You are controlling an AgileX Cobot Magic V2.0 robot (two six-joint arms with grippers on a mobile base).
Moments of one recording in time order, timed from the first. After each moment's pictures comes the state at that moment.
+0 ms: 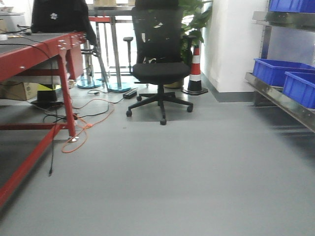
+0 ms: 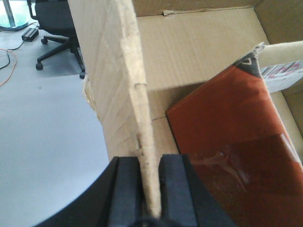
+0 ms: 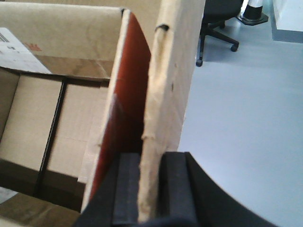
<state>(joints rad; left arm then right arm) -0.30 1.41 -1.95 -0.06 1.00 -0.07 0.23 1.32 -1.83 0.22 1.05 -0.09</state>
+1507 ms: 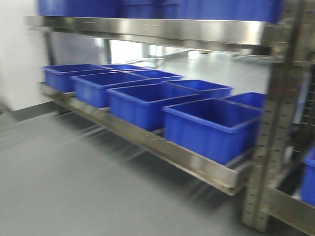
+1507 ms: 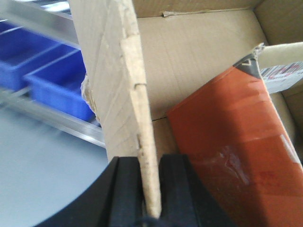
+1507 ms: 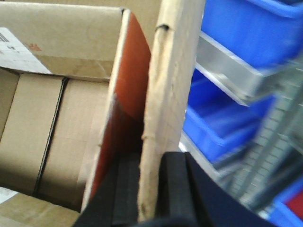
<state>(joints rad) -0.30 1.41 -1.95 -0.06 1.00 -0.07 0.23 1.32 -1.83 0.22 1.05 -0.09</state>
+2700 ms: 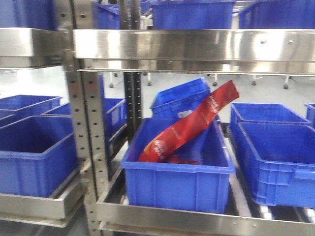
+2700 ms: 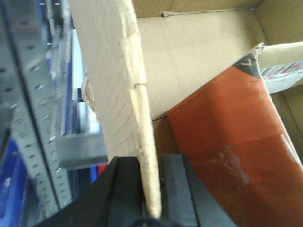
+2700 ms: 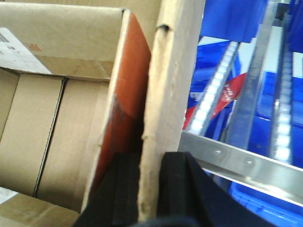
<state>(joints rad) -0.30 1.41 -1.95 -0.06 1.00 -0.07 0.23 1.32 -1.83 0.22 1.05 -0.09</state>
